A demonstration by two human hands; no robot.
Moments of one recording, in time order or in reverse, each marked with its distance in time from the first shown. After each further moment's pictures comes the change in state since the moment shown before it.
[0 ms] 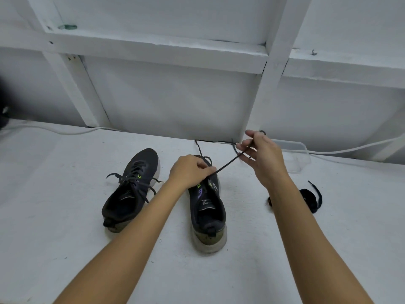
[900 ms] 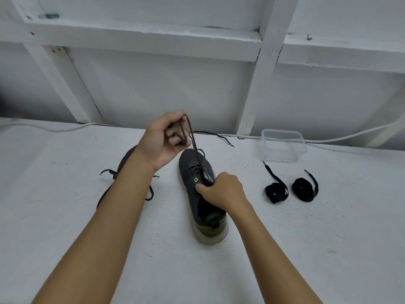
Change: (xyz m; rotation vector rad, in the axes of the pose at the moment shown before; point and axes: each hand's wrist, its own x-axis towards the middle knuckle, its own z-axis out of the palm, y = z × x) left_hand -0.017 0.023 -0.078 -1.517 -0.226 -0.003; right_hand -0.054 0.073 0.031 -1.235 -0.147 0.168
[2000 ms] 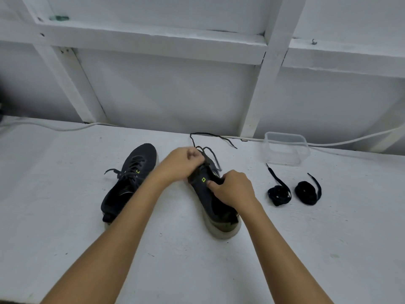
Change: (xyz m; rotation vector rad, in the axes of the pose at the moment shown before) left_hand 0.007 -0.053 -0.027 1.260 0.120 -0.021; right_hand 0.022 0.016 0.001 -0.136 0.121 -0.063
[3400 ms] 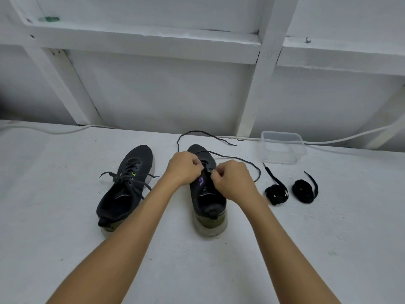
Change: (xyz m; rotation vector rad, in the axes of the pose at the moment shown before) left_hand 0.017 -0.002 0.025 0.235 0.047 -0.078; right_hand -0.008 -0.010 -0.029 0.092 0.048 -0.162
